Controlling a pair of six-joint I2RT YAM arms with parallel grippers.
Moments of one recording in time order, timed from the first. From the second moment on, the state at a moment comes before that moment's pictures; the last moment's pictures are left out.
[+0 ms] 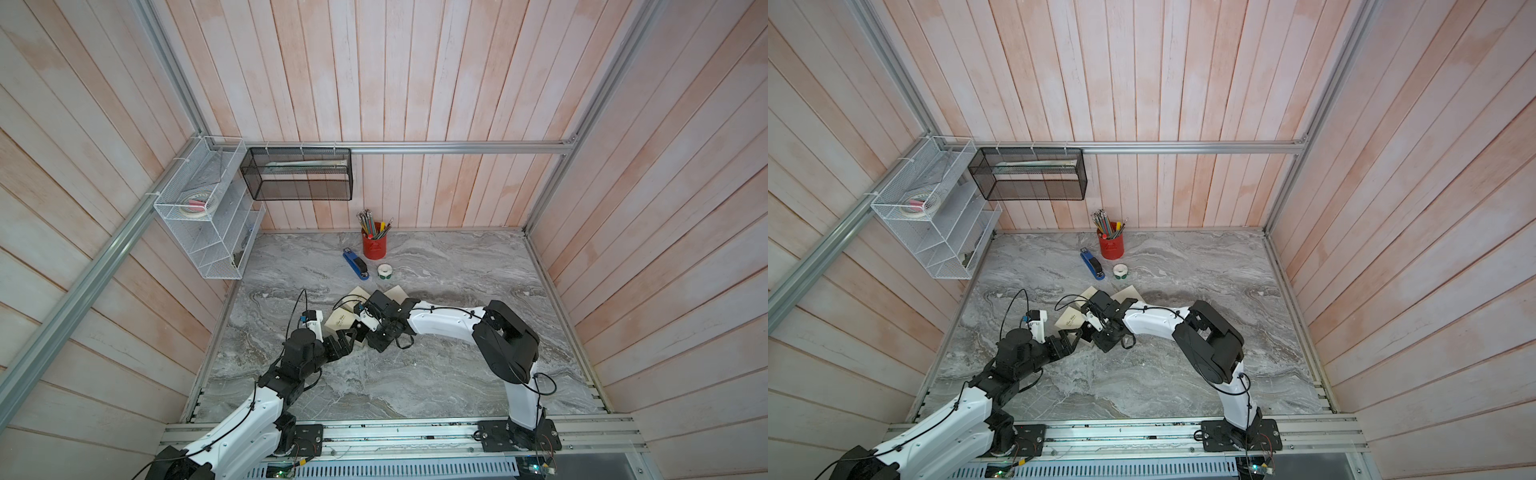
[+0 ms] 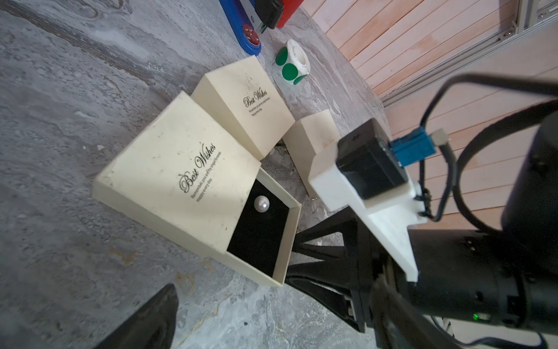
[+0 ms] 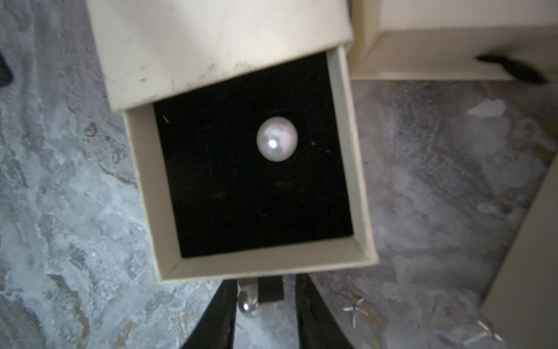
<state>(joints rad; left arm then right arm) -0.41 0.83 0.19 0.14 0.21 -0.75 0.97 2.02 1.37 -0.52 -0.13 0.10</state>
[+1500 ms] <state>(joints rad) -0.37 0.86 0.19 0.16 0.23 -0.75 0.97 1.93 1.25 -0.51 -0.11 0.12</state>
